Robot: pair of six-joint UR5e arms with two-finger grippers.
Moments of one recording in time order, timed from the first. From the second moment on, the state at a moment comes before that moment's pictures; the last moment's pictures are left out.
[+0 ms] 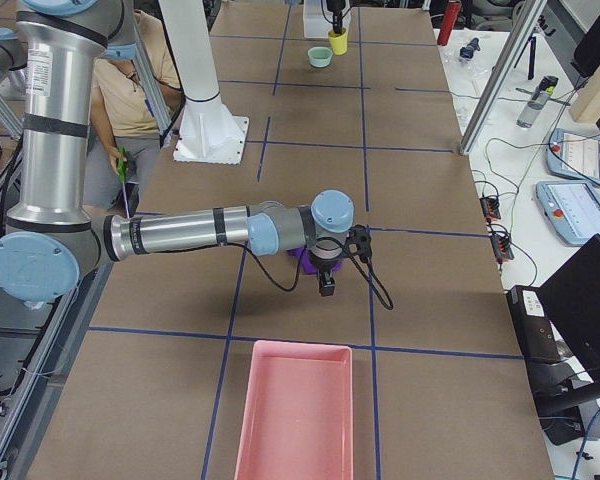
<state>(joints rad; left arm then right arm) -1.03 -1.64 -2.09 -1.66 -2.09 -0.66 1.36 -1.71 1.84 -1.49 2.44 0.07</state>
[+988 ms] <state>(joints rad) -1.53 -1.54 -1.46 -1.81 -2.19 0.22 1.36 -1.71 1.84 -1.49 2.46 0.07</state>
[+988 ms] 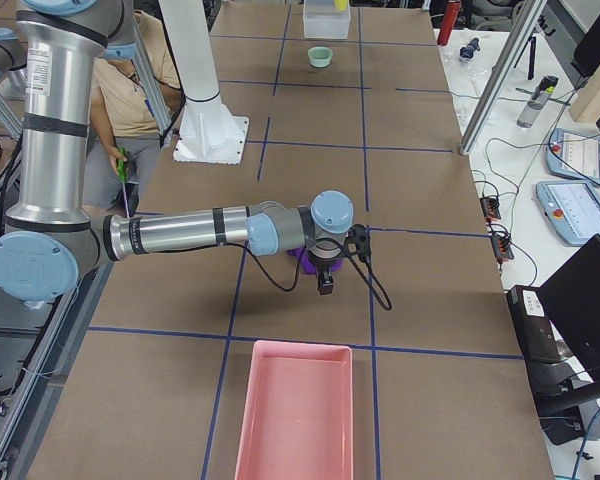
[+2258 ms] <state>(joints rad) -1.50 -1.56 -1.13 -2.05 -2.47 0.22 1.35 -1.71 1.83 -1.49 2.46 0.07</state>
